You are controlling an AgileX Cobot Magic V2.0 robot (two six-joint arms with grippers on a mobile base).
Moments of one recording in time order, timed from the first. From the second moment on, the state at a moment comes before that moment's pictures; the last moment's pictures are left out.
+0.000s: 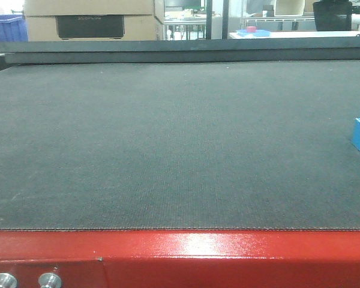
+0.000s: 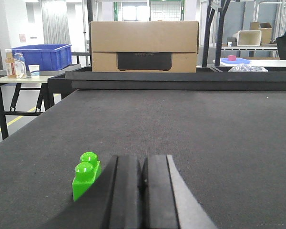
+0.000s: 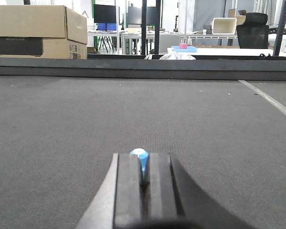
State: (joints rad) left arm 0.05 0.01 0.00 0.01 -0.01 0.03; right arm 0.07 0.00 0.00 0.11 0.05 -0.07
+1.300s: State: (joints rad) left arm 0.05 0.00 -0.07 -0.04 -0.09 0.03; right arm 0.07 0.00 -0.10 0.11 -0.01 -0.07
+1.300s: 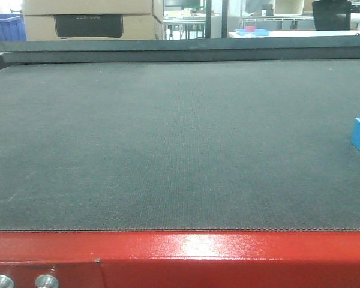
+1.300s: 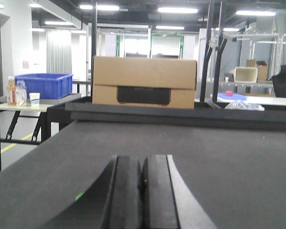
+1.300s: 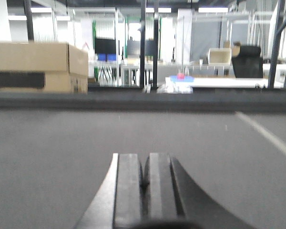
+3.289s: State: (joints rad) left arm -0.10 0.88 -1.08 0.01 0.75 0.03; right arm 0.08 1.73 -1.25 0.10 0.88 -0.03
